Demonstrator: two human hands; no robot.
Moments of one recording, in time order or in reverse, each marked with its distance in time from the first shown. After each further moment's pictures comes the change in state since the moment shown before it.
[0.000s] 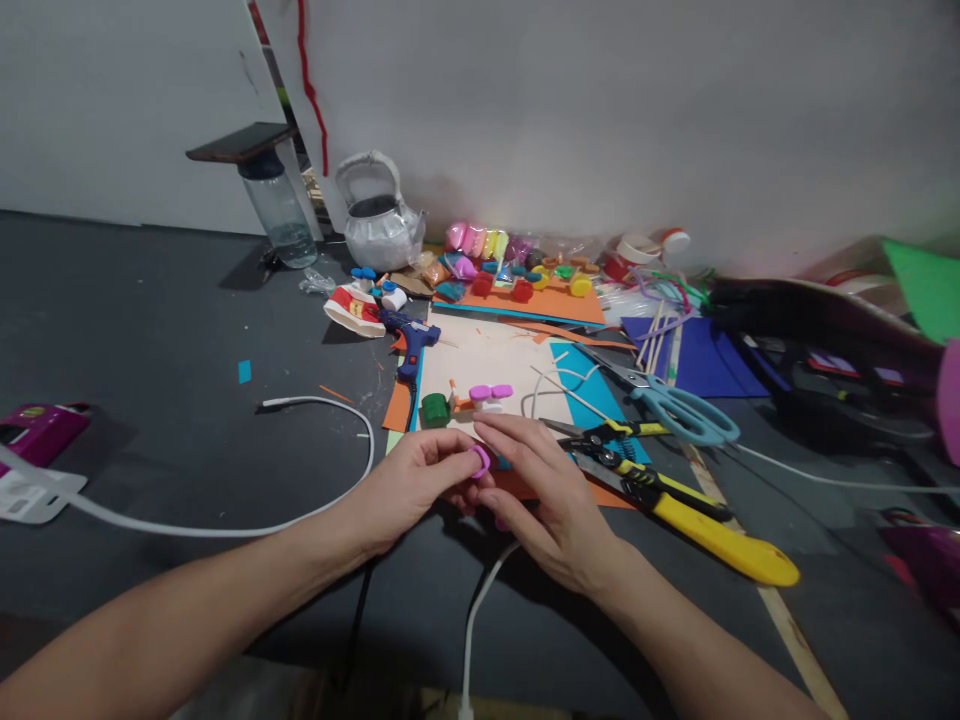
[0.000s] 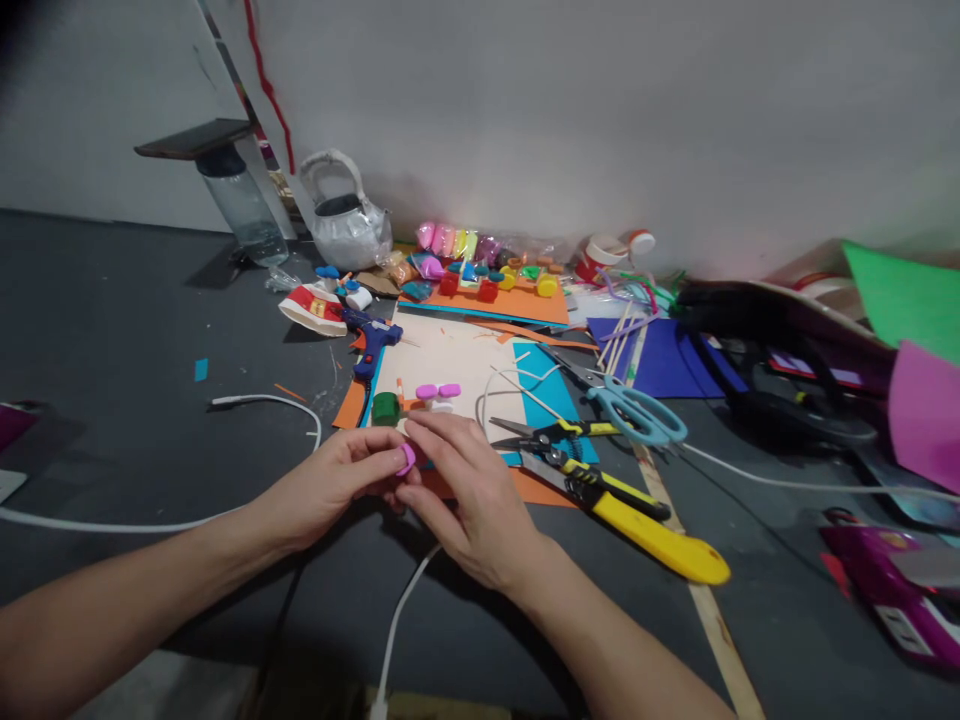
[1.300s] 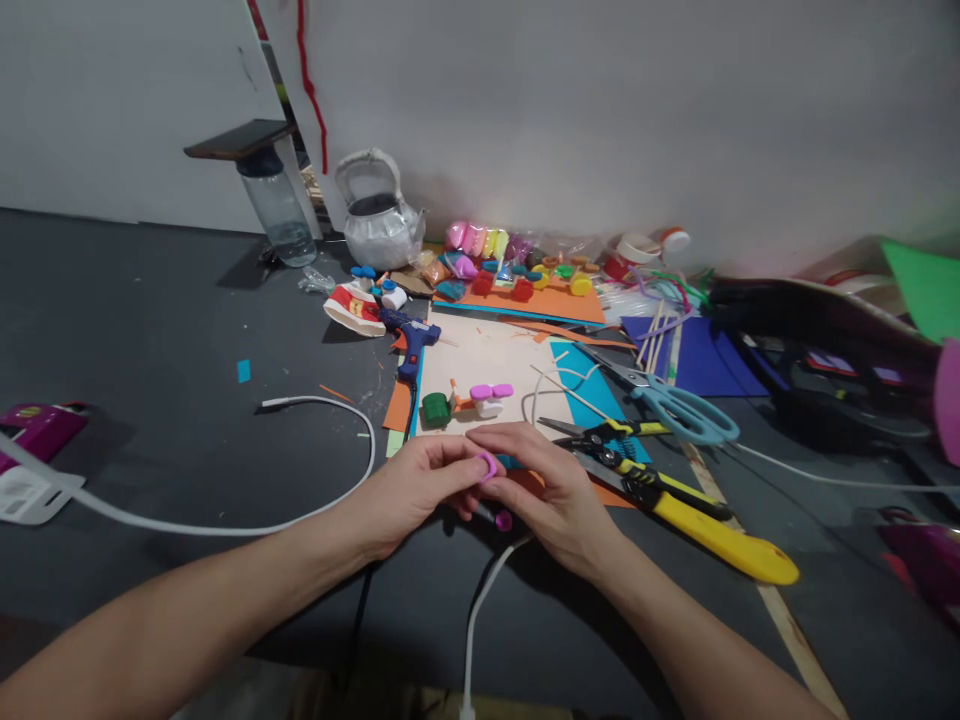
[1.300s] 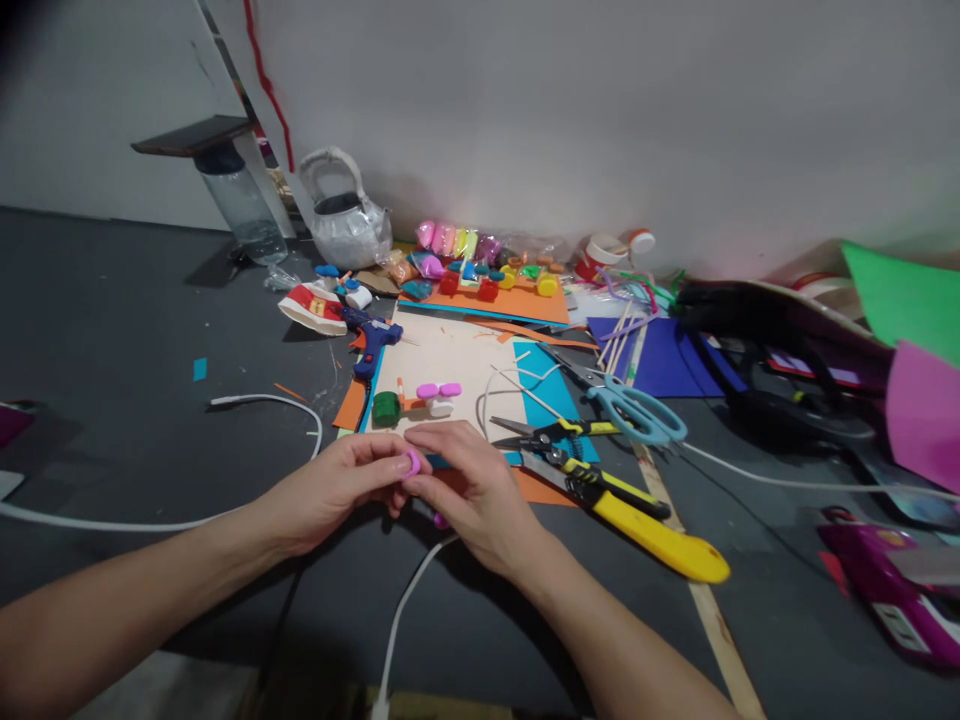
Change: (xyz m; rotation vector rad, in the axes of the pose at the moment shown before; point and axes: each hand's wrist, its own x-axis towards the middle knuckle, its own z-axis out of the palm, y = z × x) left_hand 0.001 -0.005 -0.002 -0.009 -0.023 -0.022; right_hand 0.002 0.006 0.002 0.263 0.022 0.125
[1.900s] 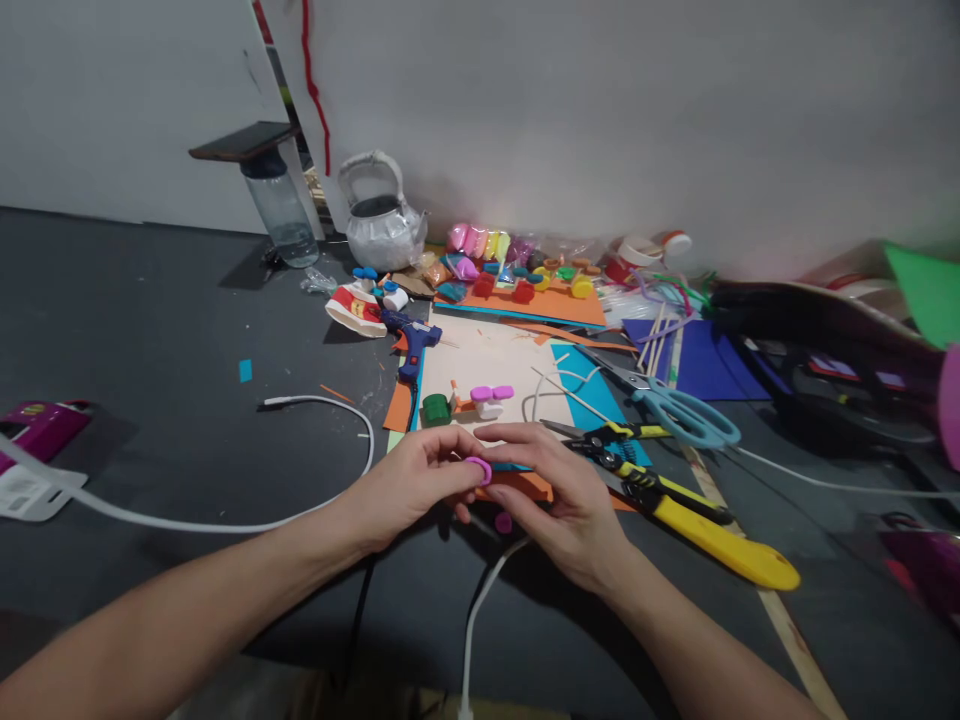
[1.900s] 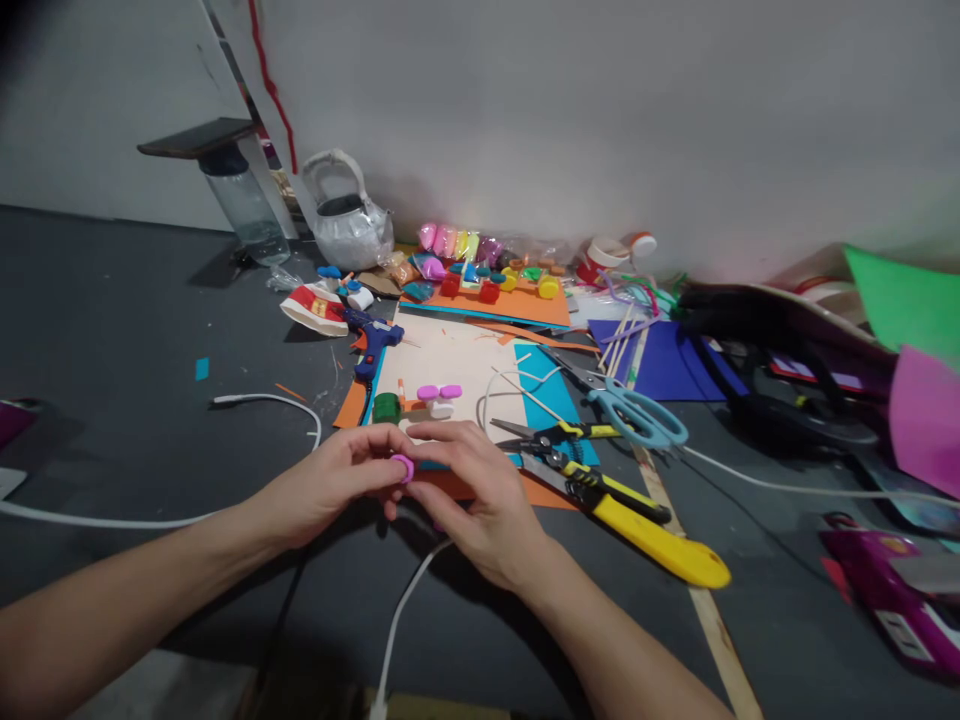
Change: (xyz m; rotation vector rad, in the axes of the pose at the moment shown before) left_hand -0.002 0.008 0.000 0.083 -0.002 0.003; right_hand 0.001 -0.009 -0.005 -0.021 0.029 -0.097
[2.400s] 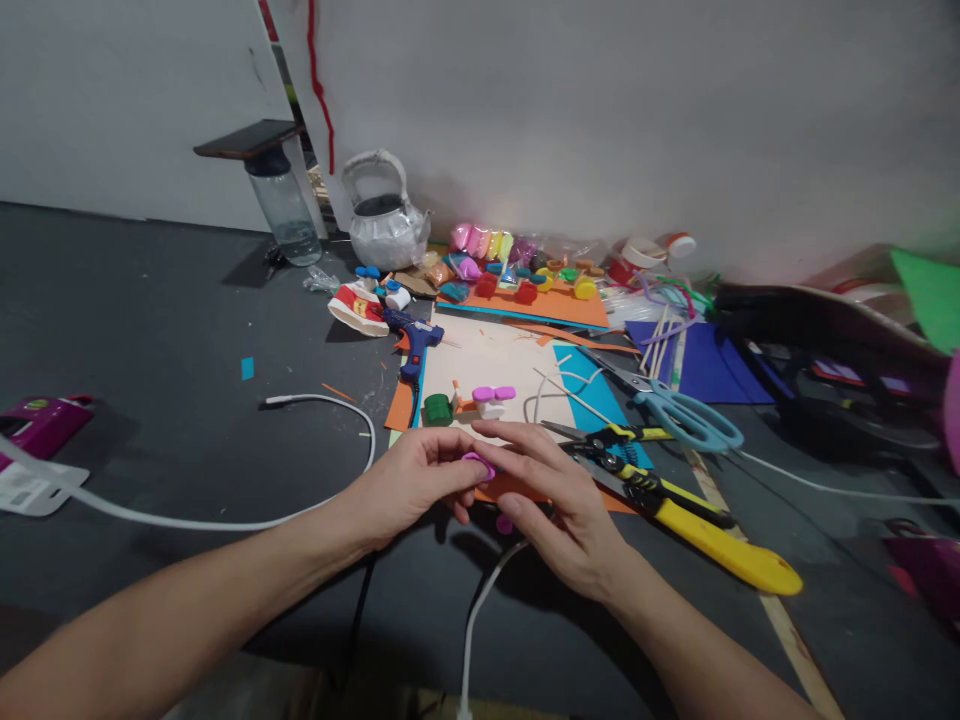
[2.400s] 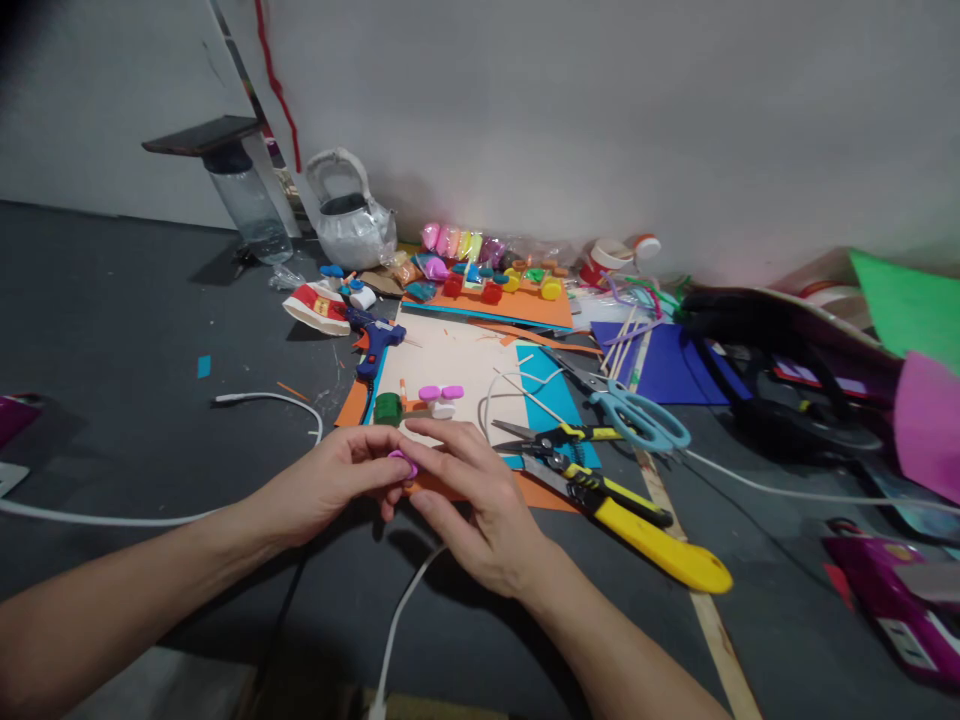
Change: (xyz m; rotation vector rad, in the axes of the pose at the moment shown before) left_hand 0.002 -0.003 -0.005 0.022 -0.024 0.041; right_hand -0.006 0.001 -0.002 -0.050 -0.106 0.004
